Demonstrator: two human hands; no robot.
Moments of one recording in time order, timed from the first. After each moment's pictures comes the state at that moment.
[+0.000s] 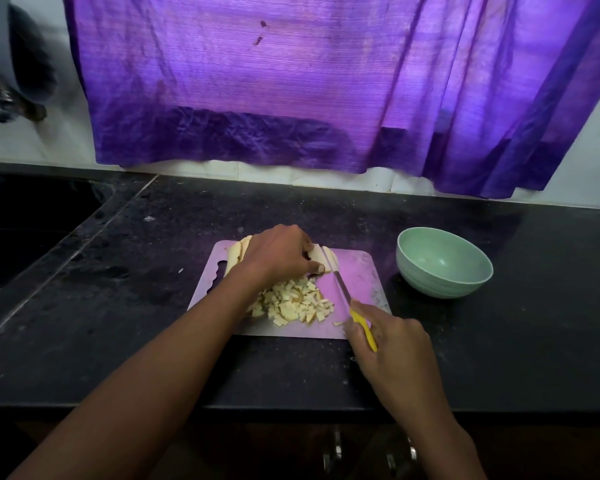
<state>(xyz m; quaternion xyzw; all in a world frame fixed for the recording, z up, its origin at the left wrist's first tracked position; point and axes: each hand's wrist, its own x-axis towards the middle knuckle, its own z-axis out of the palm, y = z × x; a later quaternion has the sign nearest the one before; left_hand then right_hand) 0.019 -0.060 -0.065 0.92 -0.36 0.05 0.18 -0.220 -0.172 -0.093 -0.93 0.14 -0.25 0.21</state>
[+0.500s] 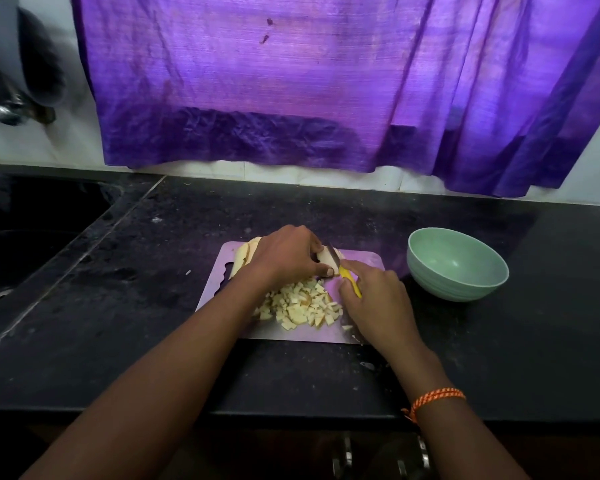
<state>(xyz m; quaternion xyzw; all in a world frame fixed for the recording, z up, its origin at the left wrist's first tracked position) 0.028 -0.060 -0.073 0.91 -0.37 0.06 0.19 -0.141 -0.182 -0.078 -0.94 0.14 -0.23 0.20</state>
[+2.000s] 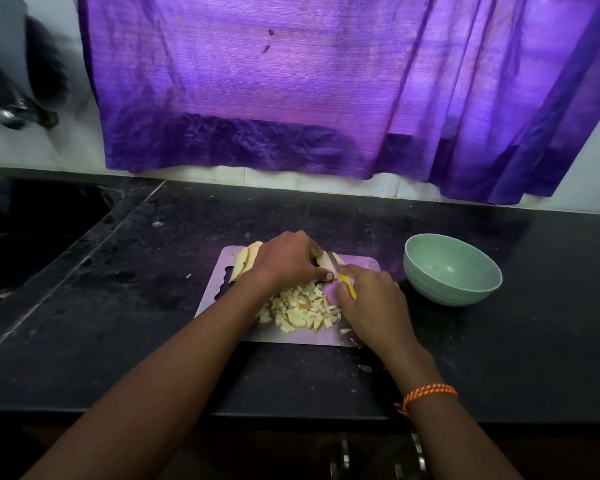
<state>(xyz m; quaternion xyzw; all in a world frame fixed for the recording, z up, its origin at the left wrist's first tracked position) 0.025 -0.062 -0.074 0.91 -0.35 0.03 0.22 -0.139 -0.178 -0.073 -0.95 0.14 -0.21 0.16</state>
